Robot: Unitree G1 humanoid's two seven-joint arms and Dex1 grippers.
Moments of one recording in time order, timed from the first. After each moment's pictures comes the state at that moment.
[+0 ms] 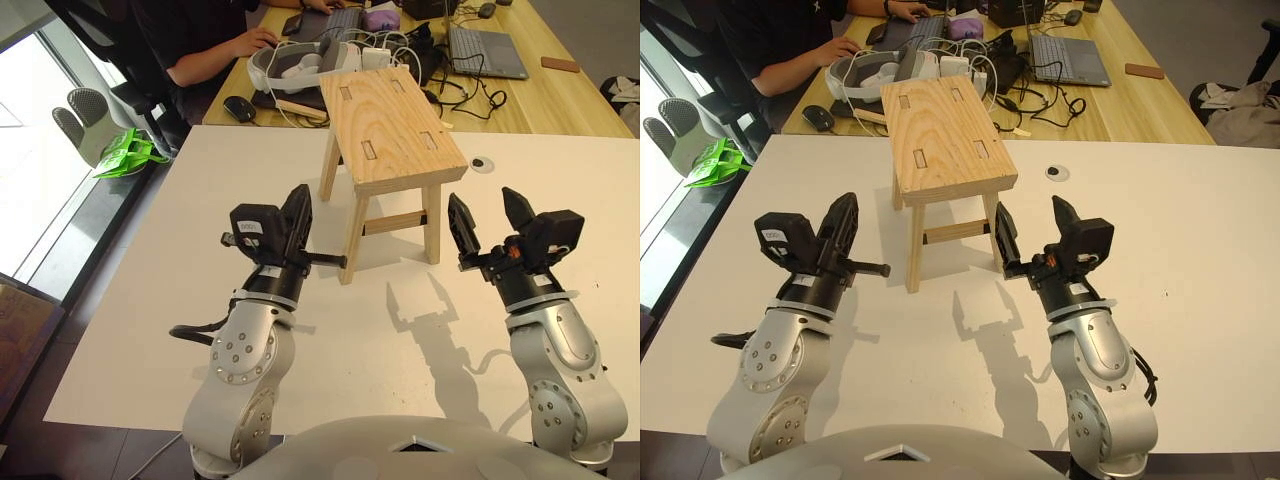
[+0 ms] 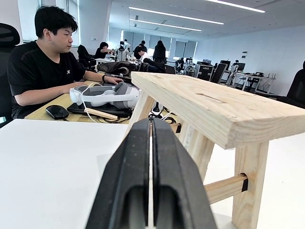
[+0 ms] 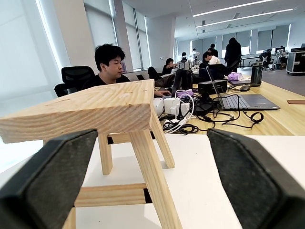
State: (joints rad) left arm 0.20 0.03 -0.26 -0.97 -0.13 0.65 0.12; right arm 0.23 -0.09 0.02 -0.89 0.31 0.56 0.10
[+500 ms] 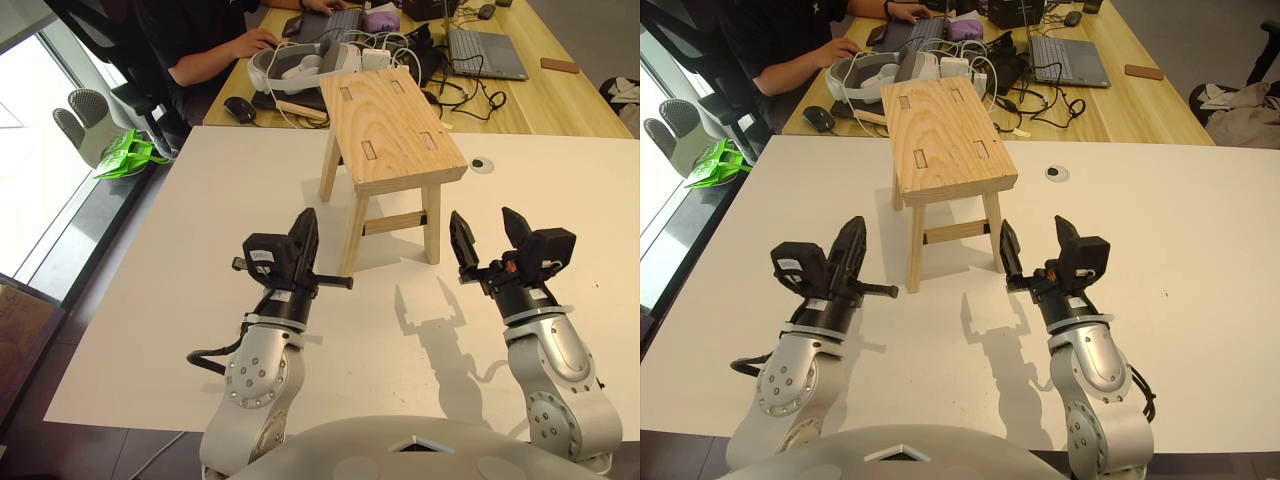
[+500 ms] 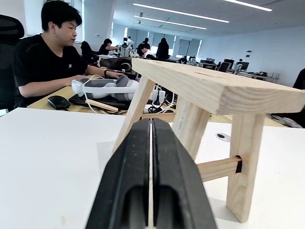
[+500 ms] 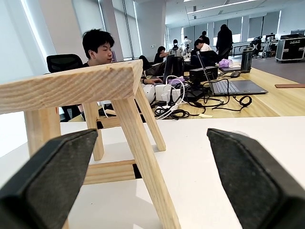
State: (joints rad) left arm 0.38 0.03 -0.35 -0.89 -0.09 0.44 0.09; right arm 0.32 -0.08 0.04 -0.87 0.29 0.50 0.08
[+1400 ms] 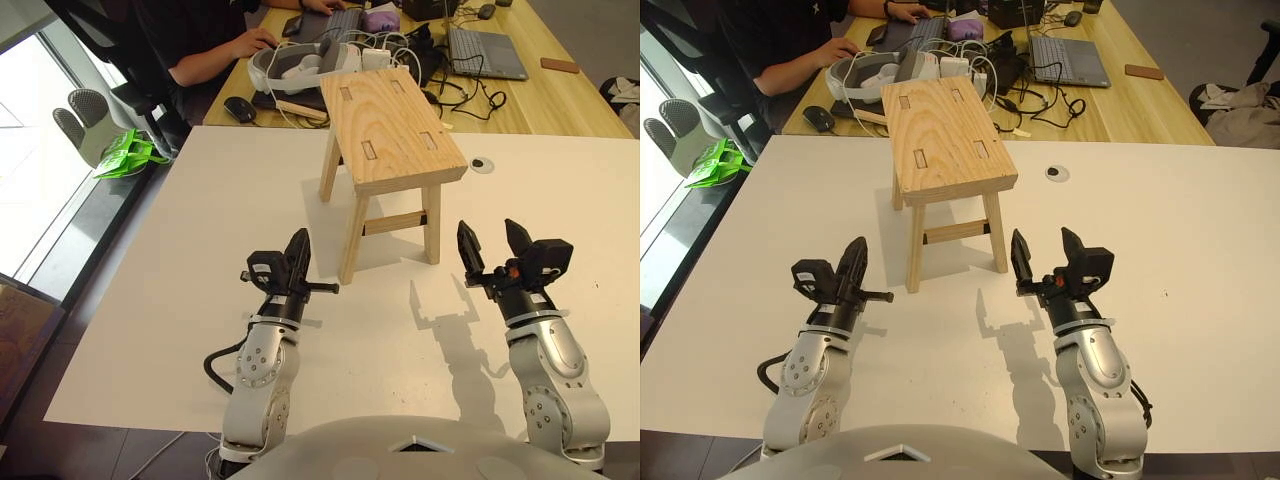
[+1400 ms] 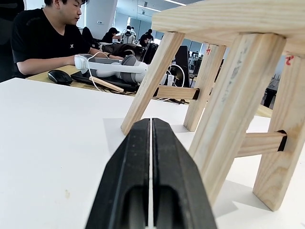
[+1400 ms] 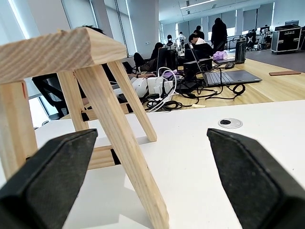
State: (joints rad) left arm 0.38 0.00 -0.20 -0.49 -0.16 0.09 -0.04; right arm 0.35 -0.09 -0.01 -0.69 0.33 0.35 0.15
